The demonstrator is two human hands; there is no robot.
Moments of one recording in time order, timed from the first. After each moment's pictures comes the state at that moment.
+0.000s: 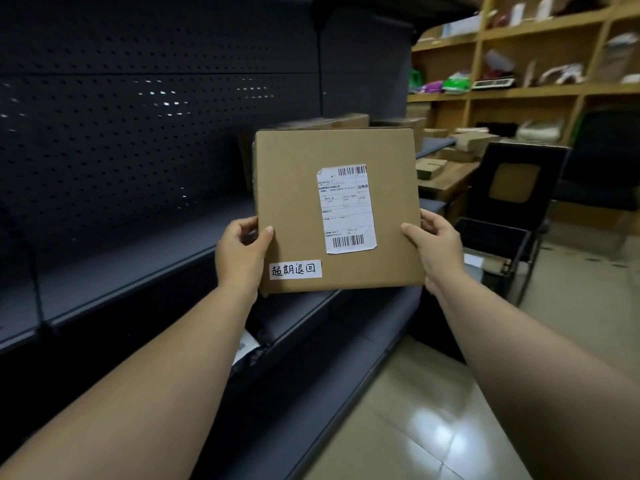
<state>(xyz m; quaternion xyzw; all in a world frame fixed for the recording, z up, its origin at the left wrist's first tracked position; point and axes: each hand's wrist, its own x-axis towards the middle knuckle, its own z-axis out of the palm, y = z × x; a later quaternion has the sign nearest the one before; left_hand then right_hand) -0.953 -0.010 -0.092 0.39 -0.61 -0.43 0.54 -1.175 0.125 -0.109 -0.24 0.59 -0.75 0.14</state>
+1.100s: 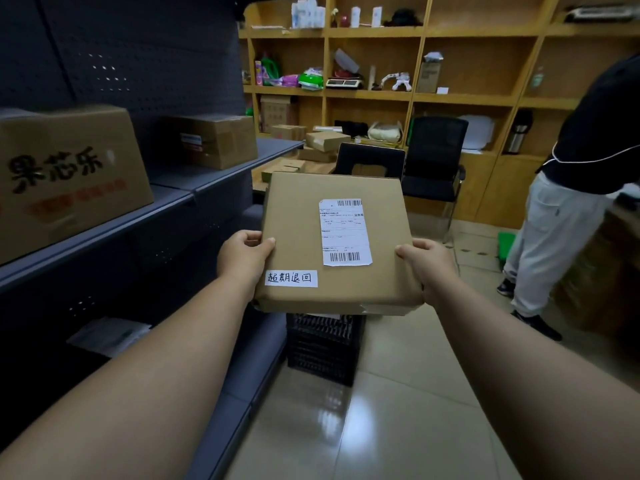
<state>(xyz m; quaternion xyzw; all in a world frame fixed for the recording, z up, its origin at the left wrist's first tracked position) -1.428 -0.008 -0.127 0.34 -0.70 -0.53 0.33 -1.560 0.221 -0.124 -0.05 0.77 -0.63 0.06</state>
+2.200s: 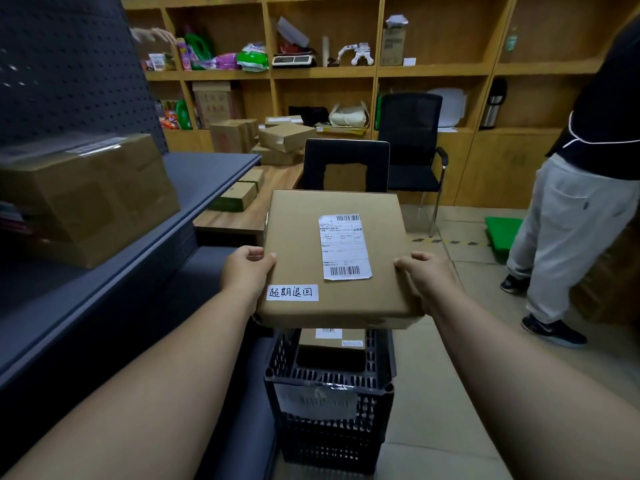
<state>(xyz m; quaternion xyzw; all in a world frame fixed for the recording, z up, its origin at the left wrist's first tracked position) -1.811 -0.224 -0.161 0.32 -0.75 -0.53 0.22 -1.900 0.015 -0.172 0.10 0.77 -0.63 0.05</state>
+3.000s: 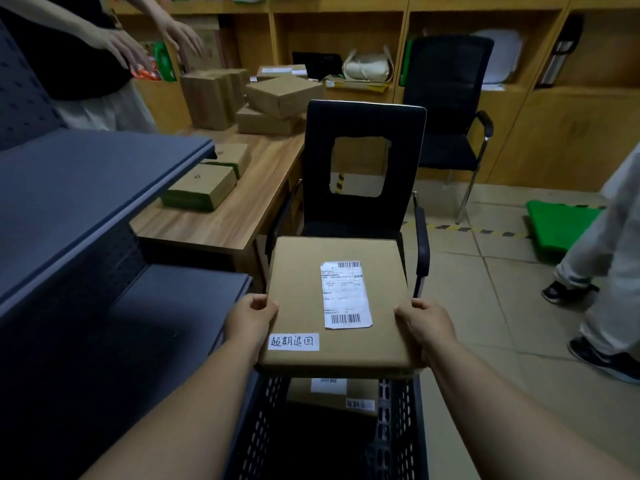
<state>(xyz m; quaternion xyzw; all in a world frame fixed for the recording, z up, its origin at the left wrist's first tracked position) -2.074 -0.308 -0.312 0.41 -0.74 -0.52 0.11 -2.166 -0.067 -0.312 0.15 0.79 -0.57 0.15</state>
